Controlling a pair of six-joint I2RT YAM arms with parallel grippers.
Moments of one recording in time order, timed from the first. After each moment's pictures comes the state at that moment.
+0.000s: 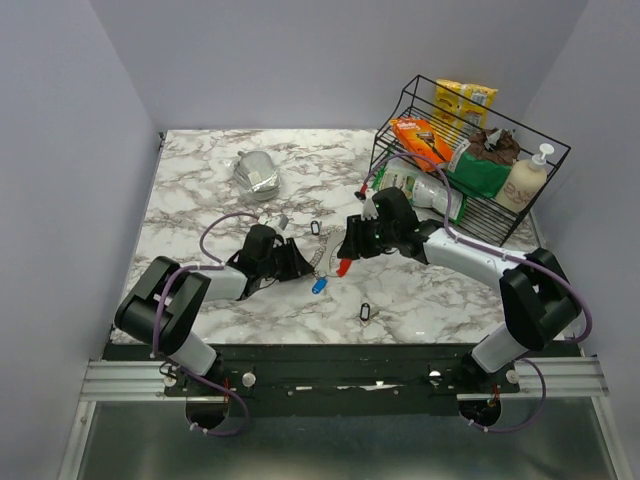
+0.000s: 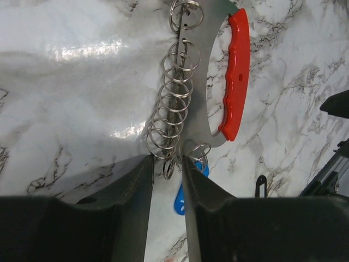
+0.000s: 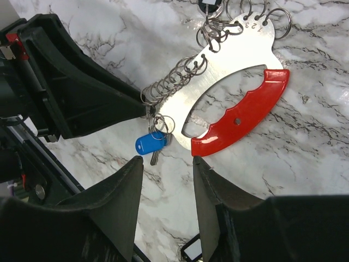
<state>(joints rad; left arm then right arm) -0.46 1.54 0.49 0.39 0.34 -0.69 0.62 1.58 0.98 -0.15 -0.33 0.40</state>
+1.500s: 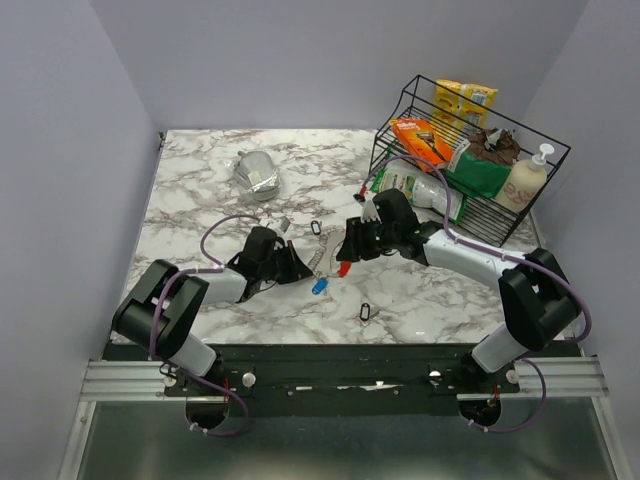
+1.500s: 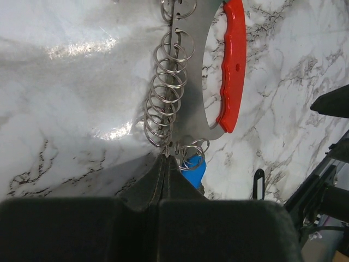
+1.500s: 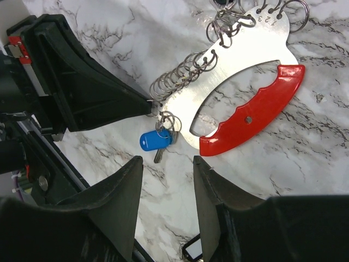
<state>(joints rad) -0.48 1.54 0.46 0.43 0.35 -0.71 0.62 1.58 0.95 -0.12 -0.37 0.39</state>
